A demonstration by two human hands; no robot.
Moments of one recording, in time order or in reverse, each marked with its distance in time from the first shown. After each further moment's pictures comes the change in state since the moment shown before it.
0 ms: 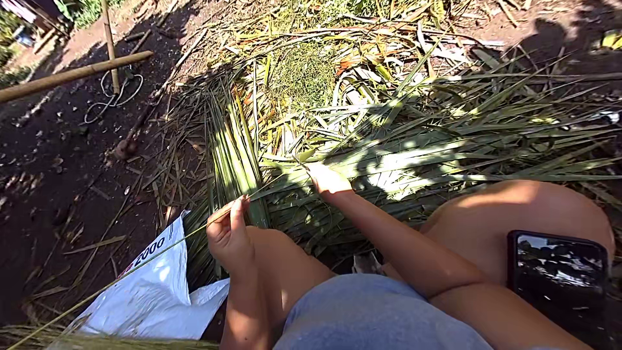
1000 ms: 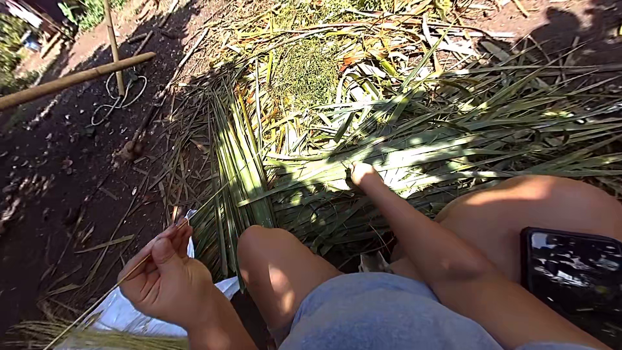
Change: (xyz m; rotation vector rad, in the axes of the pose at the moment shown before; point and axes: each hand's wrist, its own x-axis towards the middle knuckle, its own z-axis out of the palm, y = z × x) left_hand 0.037 0.055 -0.052 0.047 0.180 0.148; right_hand 0.046 0.117 0.030 0.108 -0.108 0.462
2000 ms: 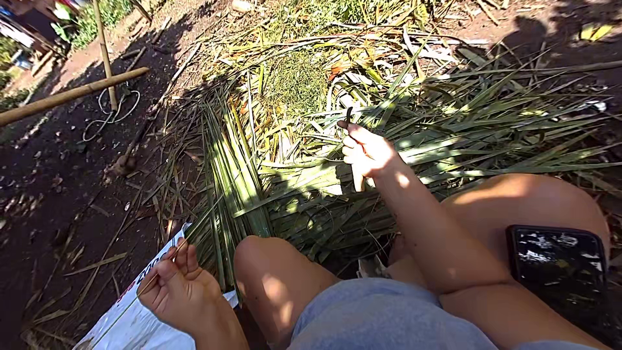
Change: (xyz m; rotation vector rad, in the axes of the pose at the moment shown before) left_hand -0.017 -0.019 -0.001 -0.089 0.208 -0.268; right_hand -0.090 -0.050 -0.101 1.743 -0.250 -0.417
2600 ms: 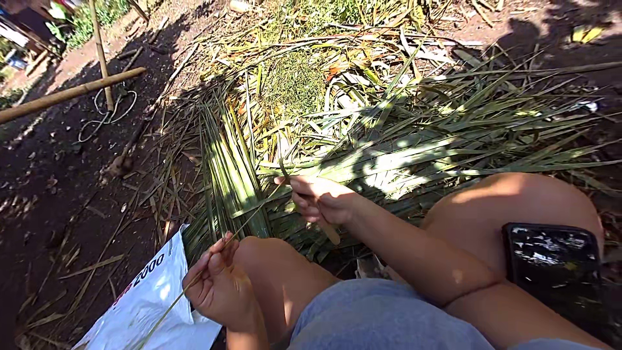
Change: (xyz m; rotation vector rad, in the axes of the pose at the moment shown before) left_hand -0.048 -0.012 0.011 -0.068 -0.297 0.153; right_hand -0.049 0.061 0.057 -0.161 -0.497 0.473
